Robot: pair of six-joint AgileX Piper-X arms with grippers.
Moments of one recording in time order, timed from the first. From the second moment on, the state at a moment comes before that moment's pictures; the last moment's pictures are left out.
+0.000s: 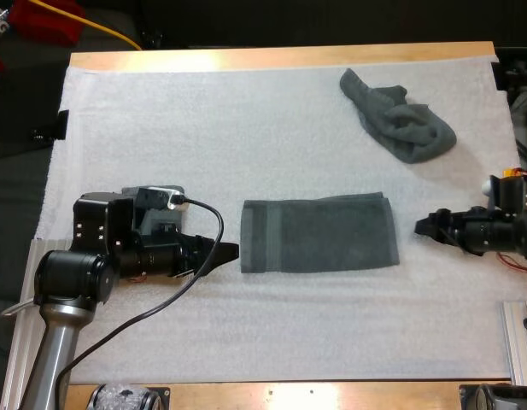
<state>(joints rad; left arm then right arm) -0.10 0.93 -0.86 1.01 0.84 -1.90 -0.06 1.31 -0.73 0.74 -0.54 -1.64</state>
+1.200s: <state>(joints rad) -0.10 0.93 -0.86 1.02 0.84 -1.90 0.10 1.65 -0.75 0.53 -0.73 -1.48</state>
